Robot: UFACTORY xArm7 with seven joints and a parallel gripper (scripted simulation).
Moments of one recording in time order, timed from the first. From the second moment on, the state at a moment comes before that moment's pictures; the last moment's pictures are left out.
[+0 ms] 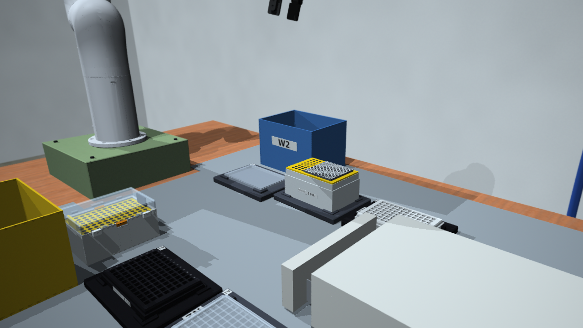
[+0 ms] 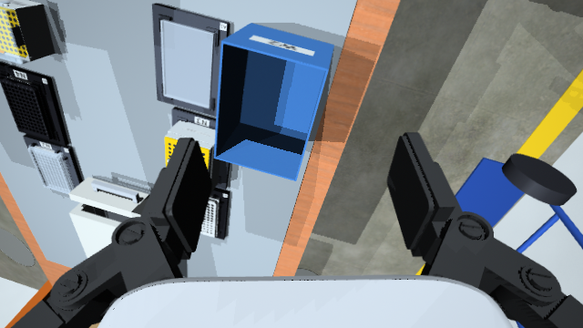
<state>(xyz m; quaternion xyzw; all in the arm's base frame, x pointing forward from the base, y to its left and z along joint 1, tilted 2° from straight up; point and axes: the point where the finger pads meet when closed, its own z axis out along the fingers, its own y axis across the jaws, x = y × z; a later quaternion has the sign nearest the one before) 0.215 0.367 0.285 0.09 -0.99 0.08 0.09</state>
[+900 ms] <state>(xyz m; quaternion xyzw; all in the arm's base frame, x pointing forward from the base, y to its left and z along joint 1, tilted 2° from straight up) 0.283 0.325 0.263 -0.19 -0.98 0.07 0.07</state>
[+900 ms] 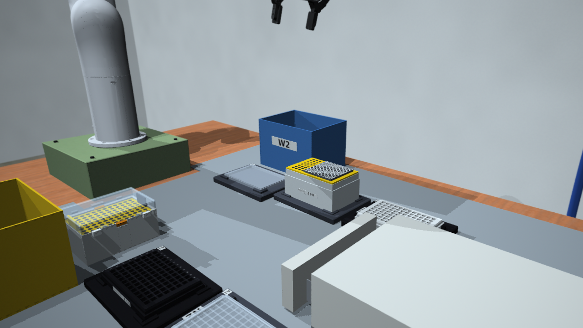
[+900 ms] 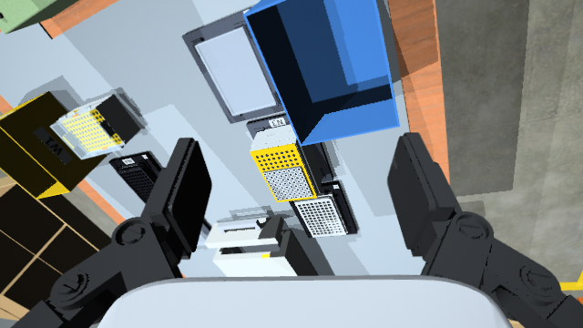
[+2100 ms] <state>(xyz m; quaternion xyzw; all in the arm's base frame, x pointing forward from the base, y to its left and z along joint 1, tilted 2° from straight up) 0.354 0.254 0.237 -0.52 -0.85 0.06 0.05</state>
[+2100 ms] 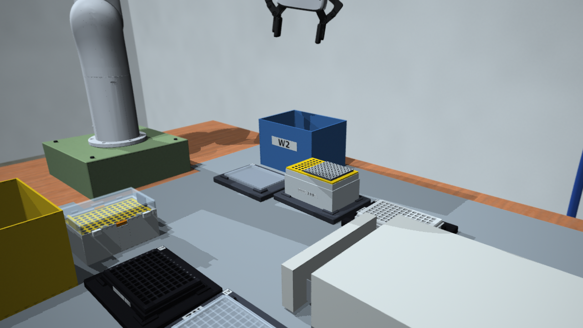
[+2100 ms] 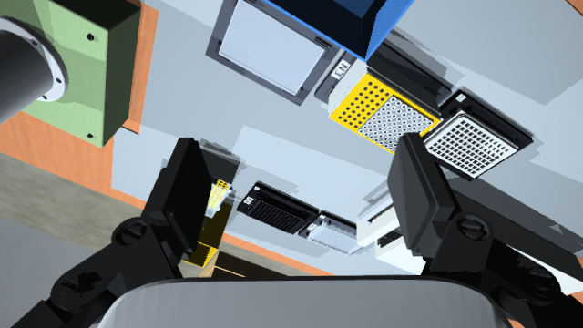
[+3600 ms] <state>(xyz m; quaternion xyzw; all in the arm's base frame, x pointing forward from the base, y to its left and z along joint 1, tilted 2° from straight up) 0.415 0.143 0.205 -0.84 -0.54 0.05 0.03</state>
